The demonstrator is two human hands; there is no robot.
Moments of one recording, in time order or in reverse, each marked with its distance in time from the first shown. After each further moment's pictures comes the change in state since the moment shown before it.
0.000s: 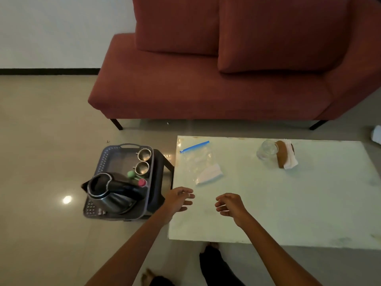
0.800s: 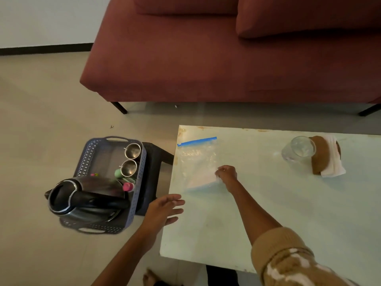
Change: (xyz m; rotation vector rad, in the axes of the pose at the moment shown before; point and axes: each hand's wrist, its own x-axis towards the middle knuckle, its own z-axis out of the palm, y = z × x) left_hand 0.095 -0.018 0.018 -0.151 0.201 -0.064; right_hand 0.264 -0.026 0.019 -0.179 0.077 -0.023
